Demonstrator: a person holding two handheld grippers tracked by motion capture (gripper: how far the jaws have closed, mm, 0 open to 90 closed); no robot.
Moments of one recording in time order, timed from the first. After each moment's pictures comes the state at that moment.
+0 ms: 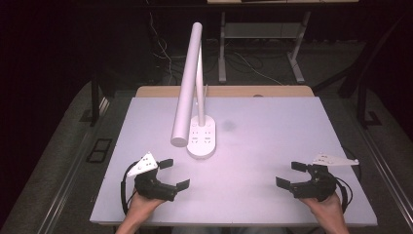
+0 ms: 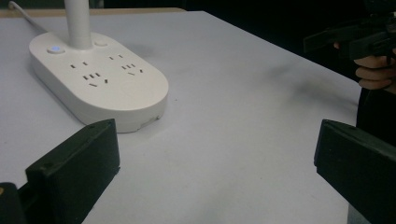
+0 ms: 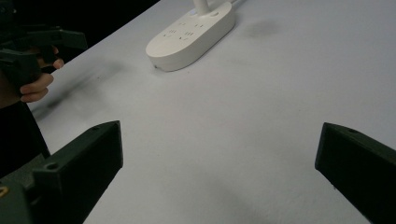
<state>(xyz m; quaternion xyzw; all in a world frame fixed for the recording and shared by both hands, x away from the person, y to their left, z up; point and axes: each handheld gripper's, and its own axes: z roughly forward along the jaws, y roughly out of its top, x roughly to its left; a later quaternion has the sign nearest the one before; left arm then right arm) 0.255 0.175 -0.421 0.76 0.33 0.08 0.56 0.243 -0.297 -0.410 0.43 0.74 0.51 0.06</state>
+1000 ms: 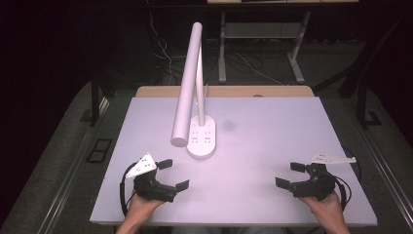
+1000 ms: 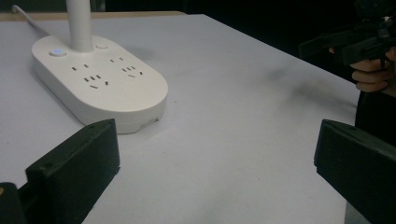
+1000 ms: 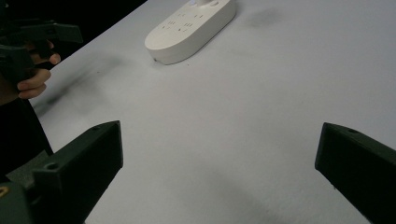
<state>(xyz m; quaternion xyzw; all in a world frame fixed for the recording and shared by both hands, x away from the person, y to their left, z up) 0.252 0.176 -0.420 0.75 0.33 0.08 0.57 0.248 -0.297 -0.412 0.44 0.75 0.50 0.05</state>
